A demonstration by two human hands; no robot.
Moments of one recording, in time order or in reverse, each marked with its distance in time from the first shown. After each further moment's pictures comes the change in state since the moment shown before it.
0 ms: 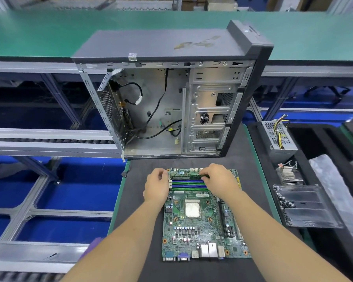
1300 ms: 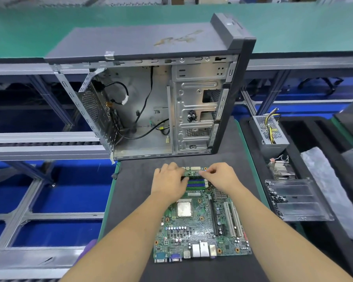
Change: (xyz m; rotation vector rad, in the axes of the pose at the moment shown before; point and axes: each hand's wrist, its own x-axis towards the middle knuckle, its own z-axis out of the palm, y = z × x) left_hand -0.010 0.037 0.035 0.916 -0.158 0.609; right_hand 0.001 0.040 0.004 0.509 0.051 0.272
